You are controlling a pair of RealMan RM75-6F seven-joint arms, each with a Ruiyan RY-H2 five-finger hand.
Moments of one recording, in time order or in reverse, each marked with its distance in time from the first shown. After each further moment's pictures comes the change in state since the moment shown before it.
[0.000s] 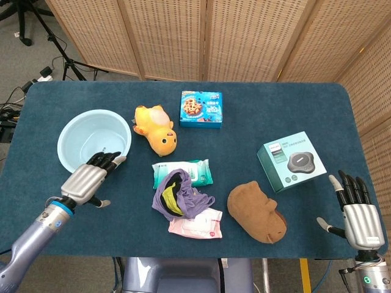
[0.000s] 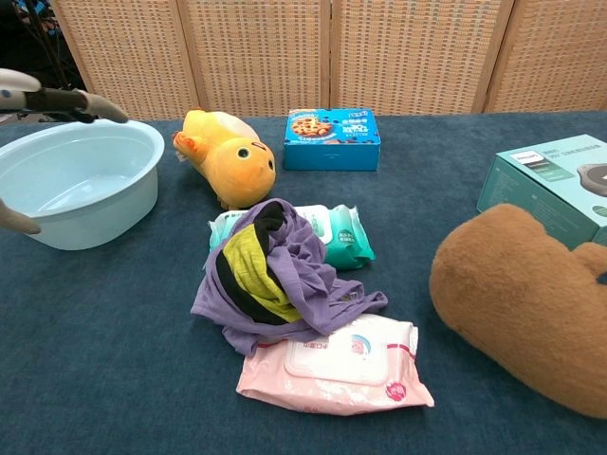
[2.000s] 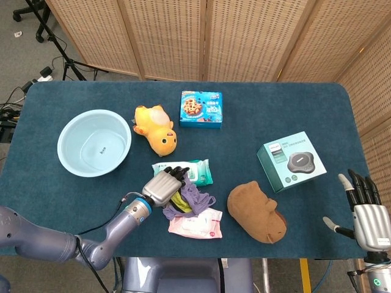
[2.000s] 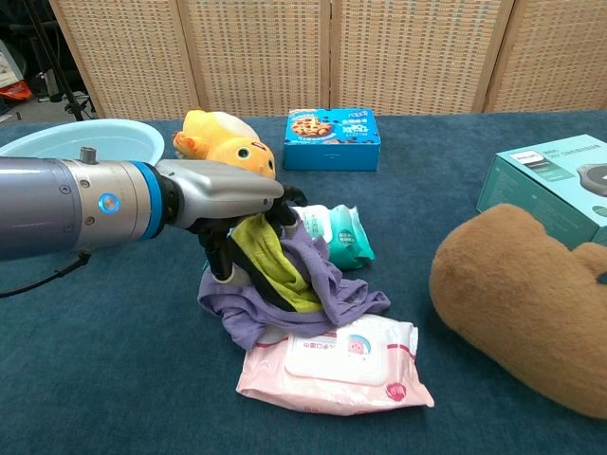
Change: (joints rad) left arm -0.599 -0.549 0.216 0.233 -0.472 0.189 0.331; right arm -0.109 0.045 0.147 -0.003 -0.084 -0.083 0.082
